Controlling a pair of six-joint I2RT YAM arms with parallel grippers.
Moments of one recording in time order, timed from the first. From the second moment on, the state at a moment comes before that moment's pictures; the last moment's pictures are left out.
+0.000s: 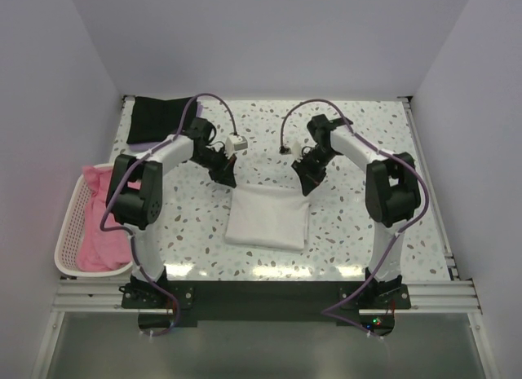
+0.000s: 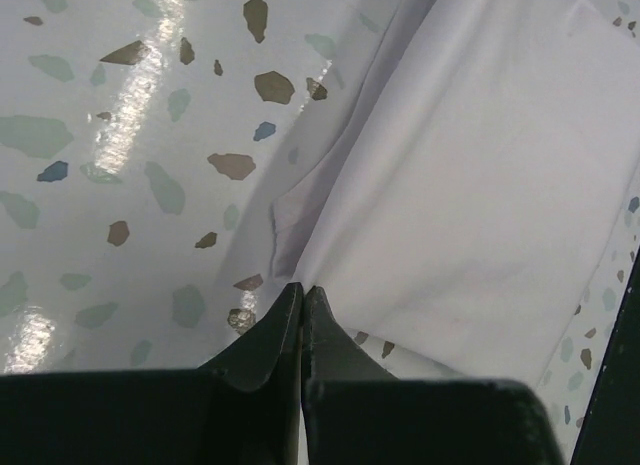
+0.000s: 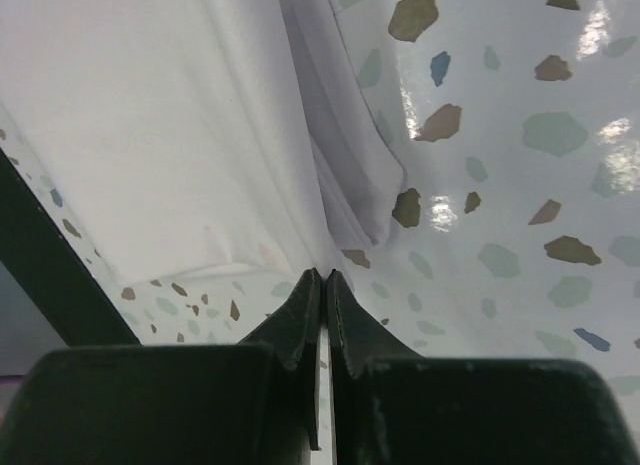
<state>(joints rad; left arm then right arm) -0.26 1.96 1.37 -0.72 0.80 0.62 0.34 2.01 1.57 -1.13 -0.52 -0.66</state>
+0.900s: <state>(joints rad) -0.23 1.96 1.39 -0.52 0.62 0.44 0.32 2.14 1.80 -0.98 -0.37 -0.46</state>
